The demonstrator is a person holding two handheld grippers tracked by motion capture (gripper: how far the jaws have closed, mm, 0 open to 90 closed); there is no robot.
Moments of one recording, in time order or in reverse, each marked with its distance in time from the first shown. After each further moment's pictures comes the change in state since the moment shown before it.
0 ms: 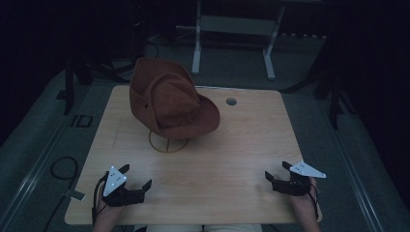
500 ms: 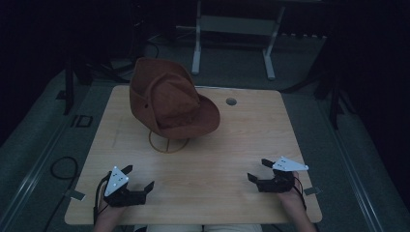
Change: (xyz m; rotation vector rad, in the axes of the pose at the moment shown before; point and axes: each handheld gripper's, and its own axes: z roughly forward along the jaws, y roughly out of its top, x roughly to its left) left arm -0.004 0.002 0.001 0.004 -0.051 0.010; right arm 0.036 0.025 0.023 0.013 0.229 -0.087
